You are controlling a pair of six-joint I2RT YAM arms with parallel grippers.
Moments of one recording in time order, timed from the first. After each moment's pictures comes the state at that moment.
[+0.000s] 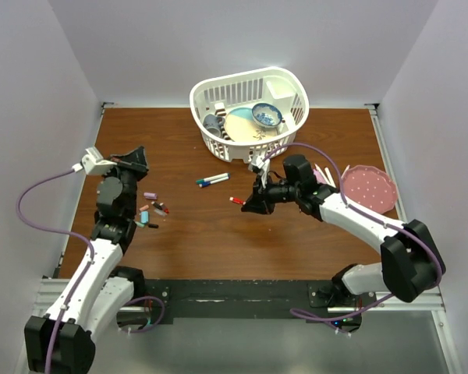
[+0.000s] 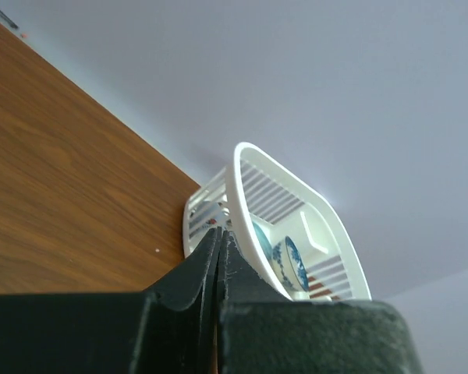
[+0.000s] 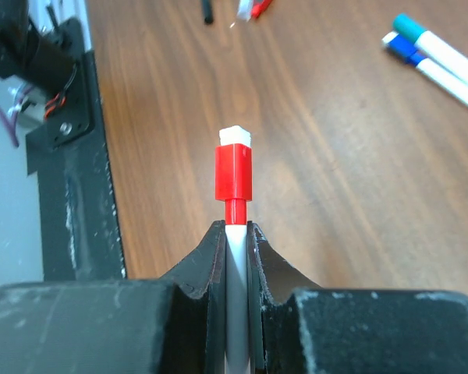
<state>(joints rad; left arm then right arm) -0.16 0.77 0.50 0.37 -0.31 -0.81 0.58 1.35 0.80 -0.03 -0.75 -0.04</state>
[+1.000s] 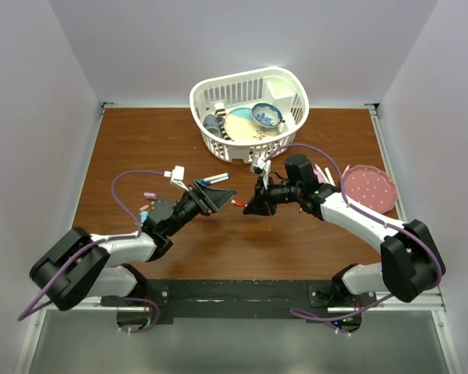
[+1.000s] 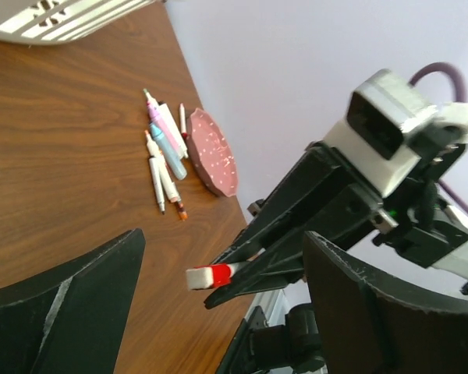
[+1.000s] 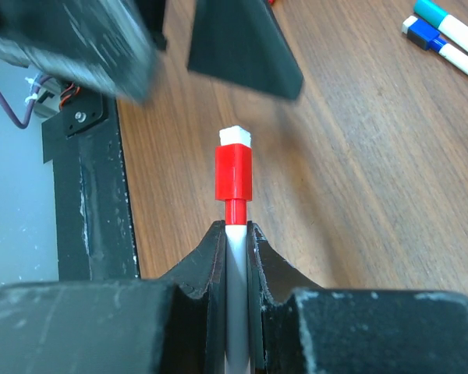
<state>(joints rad) -0.67 1.28 0.26 1.10 0.13 -1.10 0.55 1.35 0.80 -0.07 -0.80 -0.06</state>
